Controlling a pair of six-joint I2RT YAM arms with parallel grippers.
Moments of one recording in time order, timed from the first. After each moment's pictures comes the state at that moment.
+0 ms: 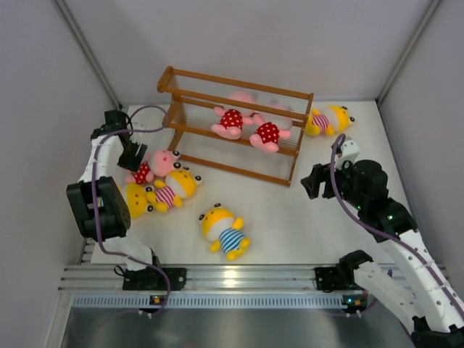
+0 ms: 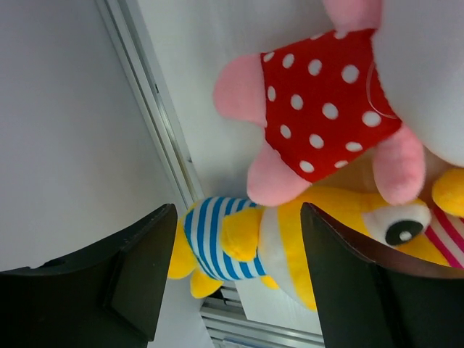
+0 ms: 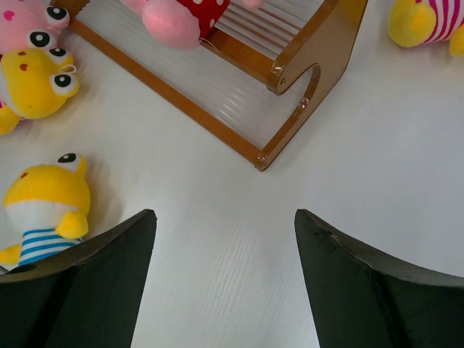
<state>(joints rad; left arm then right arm) 0.22 1.69 1.40 -0.85 -0.16 0.51 0.40 0.68 0.83 -0.55 -0.08 0.16</state>
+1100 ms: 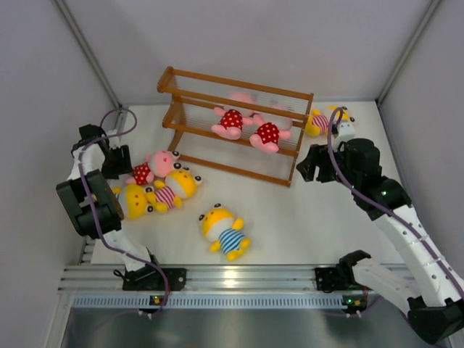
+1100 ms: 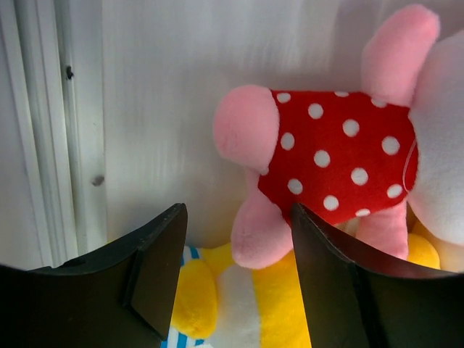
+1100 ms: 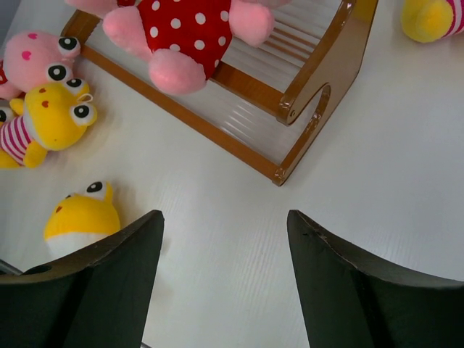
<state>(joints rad) 0.43 1.79 1.36 -0.71 0.17 0.19 0.40 0.89 1.00 -0.58 -0.08 0.26</state>
